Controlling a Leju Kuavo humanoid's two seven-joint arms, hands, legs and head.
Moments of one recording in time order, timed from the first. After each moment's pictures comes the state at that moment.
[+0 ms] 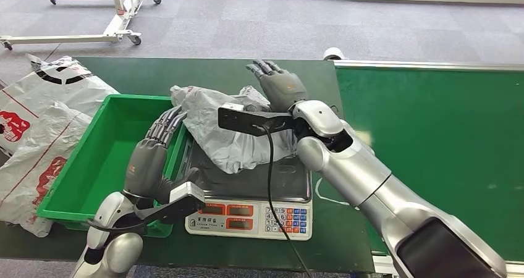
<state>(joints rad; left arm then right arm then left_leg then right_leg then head) -0.07 0.12 -0.30 -1.79 -0.86 0.03 -0.20 -0.95 0.06 0.92 -0.97 0.72 0.11 0.09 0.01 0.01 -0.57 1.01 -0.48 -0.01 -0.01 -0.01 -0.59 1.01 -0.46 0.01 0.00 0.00</state>
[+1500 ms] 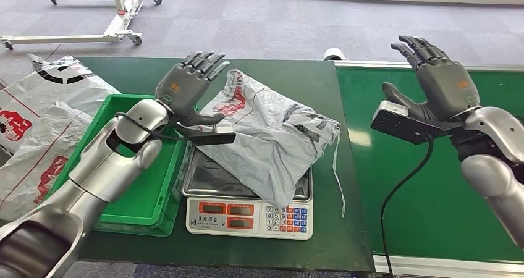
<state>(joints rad) -0.83 0.25 -0.68 -1.14 -1.14 -0.04 -0.18 -0.72 -0.64 0.61 -1.55 0.56 0.15 -0.05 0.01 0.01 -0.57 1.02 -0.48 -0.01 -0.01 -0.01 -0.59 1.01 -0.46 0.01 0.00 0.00</state>
